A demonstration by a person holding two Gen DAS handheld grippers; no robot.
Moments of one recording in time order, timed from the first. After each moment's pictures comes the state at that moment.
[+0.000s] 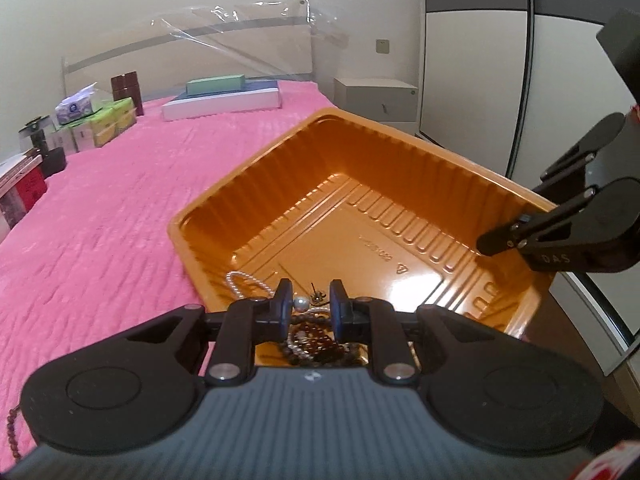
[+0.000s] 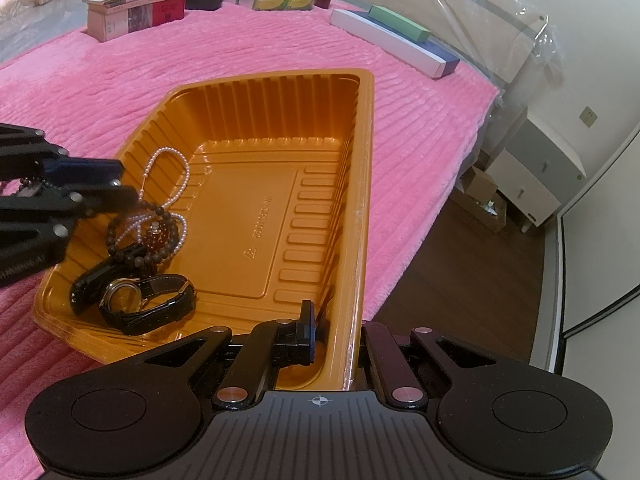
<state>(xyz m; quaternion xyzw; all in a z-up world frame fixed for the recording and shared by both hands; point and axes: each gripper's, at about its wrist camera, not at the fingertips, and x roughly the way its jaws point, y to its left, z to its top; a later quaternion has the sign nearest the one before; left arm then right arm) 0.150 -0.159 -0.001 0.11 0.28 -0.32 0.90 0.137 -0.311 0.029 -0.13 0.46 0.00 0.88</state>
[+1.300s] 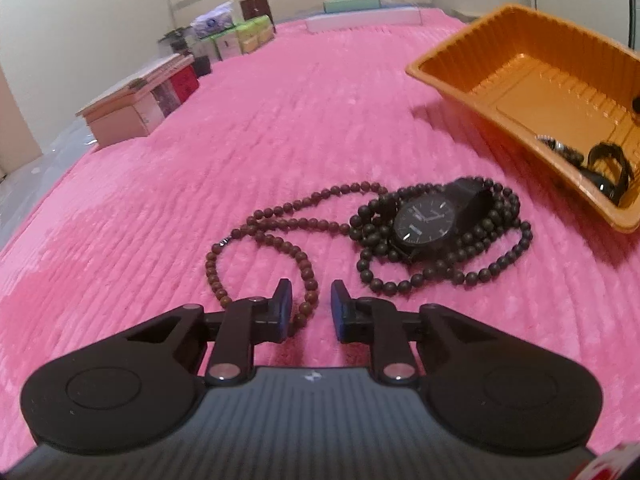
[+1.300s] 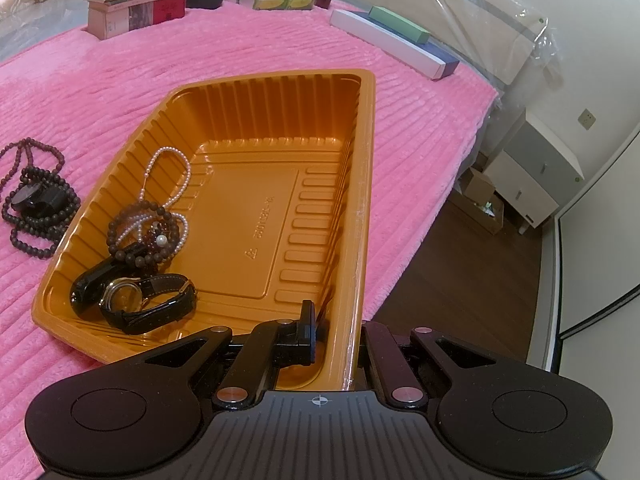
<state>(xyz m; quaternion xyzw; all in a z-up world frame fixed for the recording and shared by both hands) 0.144 0.014 -0.048 0.17 0.35 -0.15 0.91 0.135 -0.310 0.029 -0.14 0.46 0.00 0.88</state>
